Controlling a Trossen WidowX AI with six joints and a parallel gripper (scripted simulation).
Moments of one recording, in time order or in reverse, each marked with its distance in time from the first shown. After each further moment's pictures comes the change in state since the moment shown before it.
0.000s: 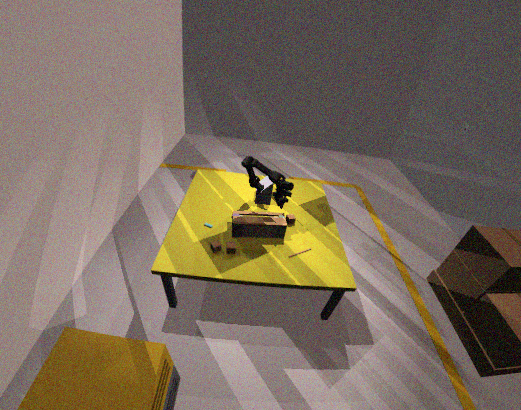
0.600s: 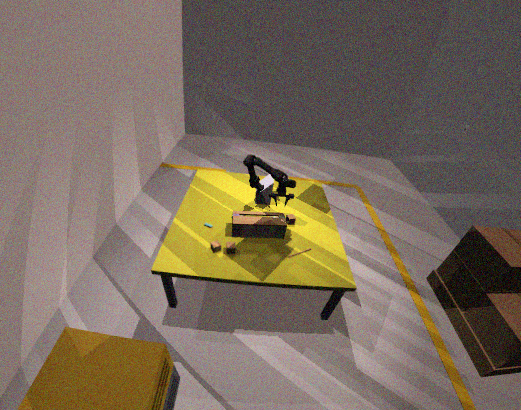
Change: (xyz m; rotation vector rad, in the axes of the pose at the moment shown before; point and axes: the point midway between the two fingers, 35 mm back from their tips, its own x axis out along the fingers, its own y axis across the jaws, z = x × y) arm -0.005 0.009 0.011 -1.252 0.149 -0.028
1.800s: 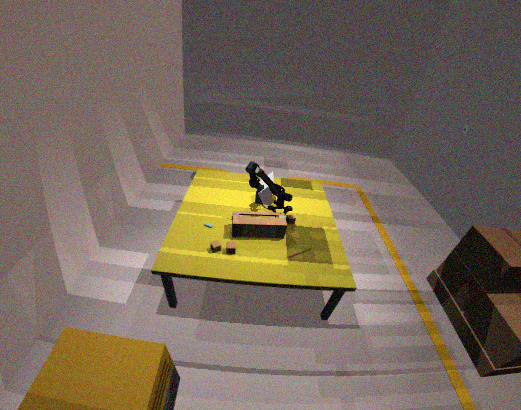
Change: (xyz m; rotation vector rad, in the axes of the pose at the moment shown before) arm 0.109 0.003 0.046 -0.173 0.024 0.014
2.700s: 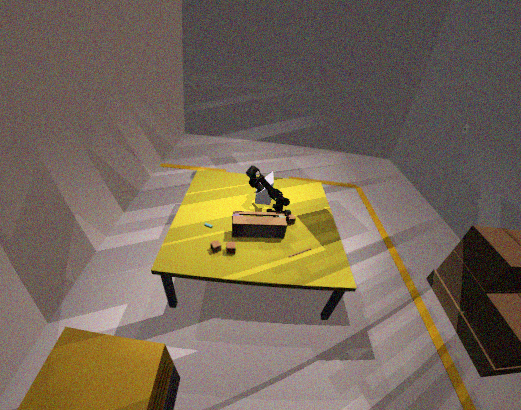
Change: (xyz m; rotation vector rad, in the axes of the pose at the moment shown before) arm 0.035 0.006 0.016 -0.003 -0.002 0.008
